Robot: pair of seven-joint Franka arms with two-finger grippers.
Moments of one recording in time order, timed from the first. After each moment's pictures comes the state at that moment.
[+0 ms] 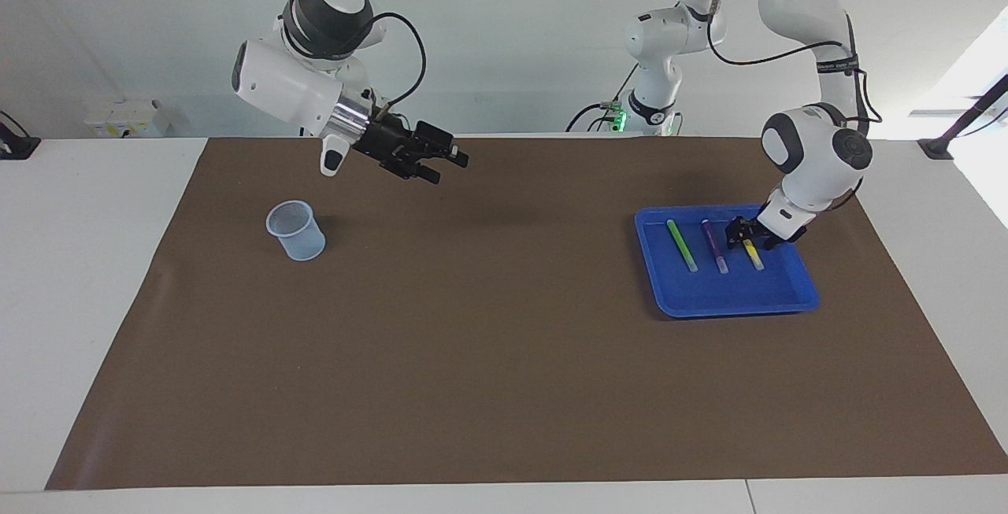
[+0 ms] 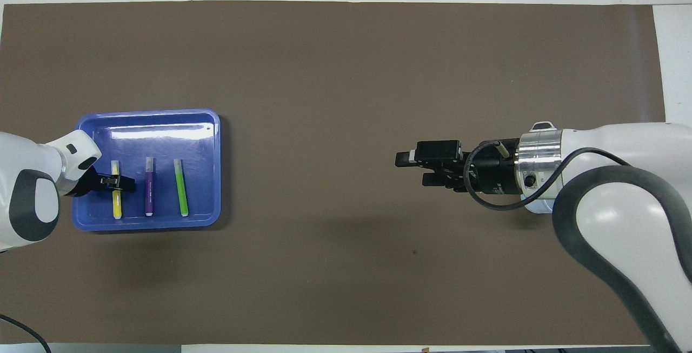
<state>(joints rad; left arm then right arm) 0.14 0.12 0.01 -2.29 -0.02 2.32 0.28 0.28 -0.15 -0.04 -2.17 1.04 2.06 0.04</state>
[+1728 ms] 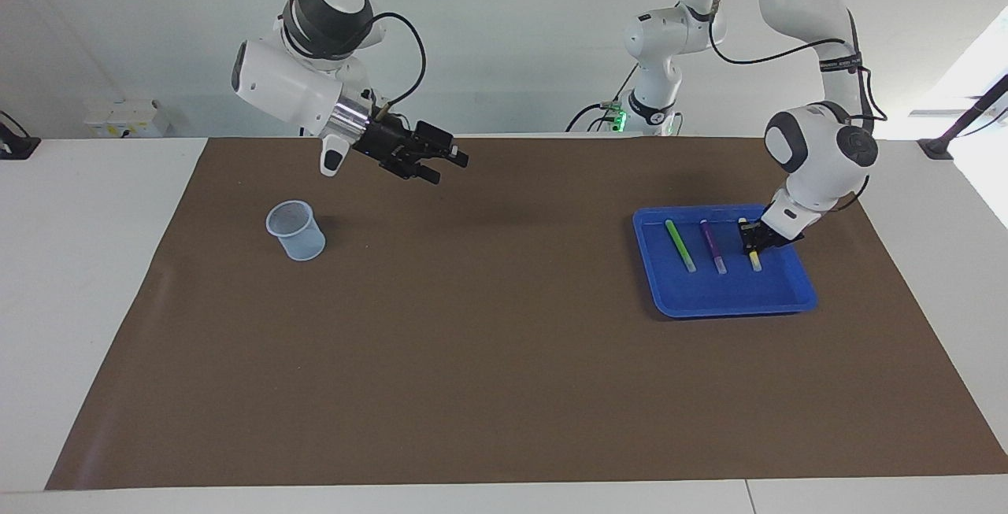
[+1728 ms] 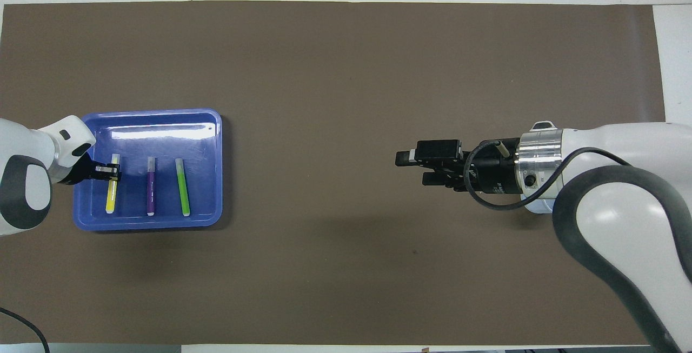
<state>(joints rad) 0.12 0.13 0.00 -2.19 -0.02 2.24 0.26 0.28 -0.15 -0.04 -2.17 1.04 2.07 0.04</state>
